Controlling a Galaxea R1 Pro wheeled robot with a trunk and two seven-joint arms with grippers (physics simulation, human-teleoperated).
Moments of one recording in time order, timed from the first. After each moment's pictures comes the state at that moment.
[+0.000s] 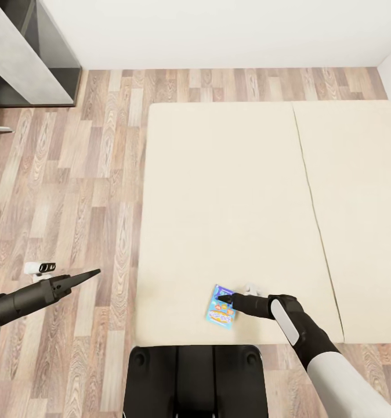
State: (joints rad) left arm -0.46 0.26 0.49 -1.42 0.17 0.96 -1.57; right arm -0.67 -0.06 0.11 -0.80 -0.49 0.72 0.36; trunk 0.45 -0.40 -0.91
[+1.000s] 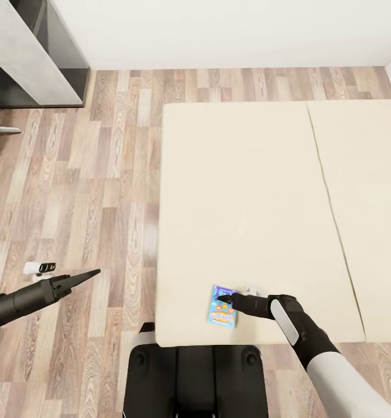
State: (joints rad) left arm -0.46 0.26 0.49 -1.42 0.17 0.96 -1.57; right arm -0.67 -0.06 0.11 -0.80 -0.49 0.72 0.36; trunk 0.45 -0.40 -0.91
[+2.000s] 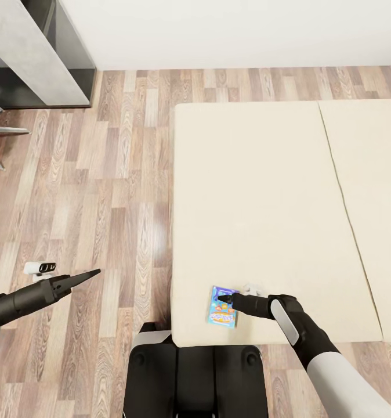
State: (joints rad) left arm -0.46 0.26 0.49 -1.42 0.17 0.96 -1.57; right arm -0.67 -0.06 0.11 -0.80 -0.49 0.72 0.37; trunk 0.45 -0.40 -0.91
